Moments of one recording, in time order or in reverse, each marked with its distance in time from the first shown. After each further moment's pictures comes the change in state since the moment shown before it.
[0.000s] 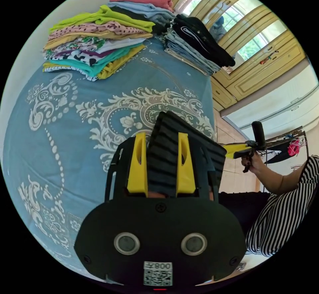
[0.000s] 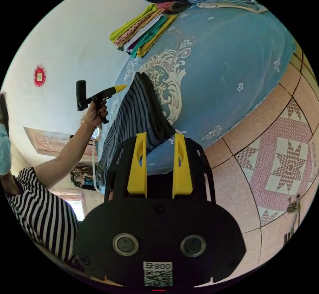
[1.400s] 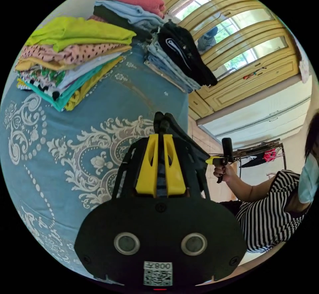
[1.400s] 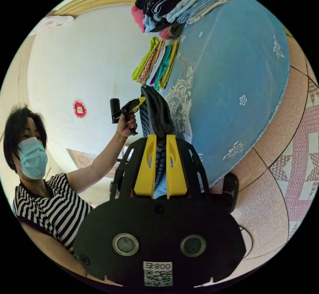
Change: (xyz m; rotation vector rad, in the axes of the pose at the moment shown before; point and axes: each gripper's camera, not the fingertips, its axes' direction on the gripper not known) left arm 0.014 -0.107 0.021 0.046 0.225 -0.001; right arm 0.112 0.009 -0.119 0.232 -0.356 0.049
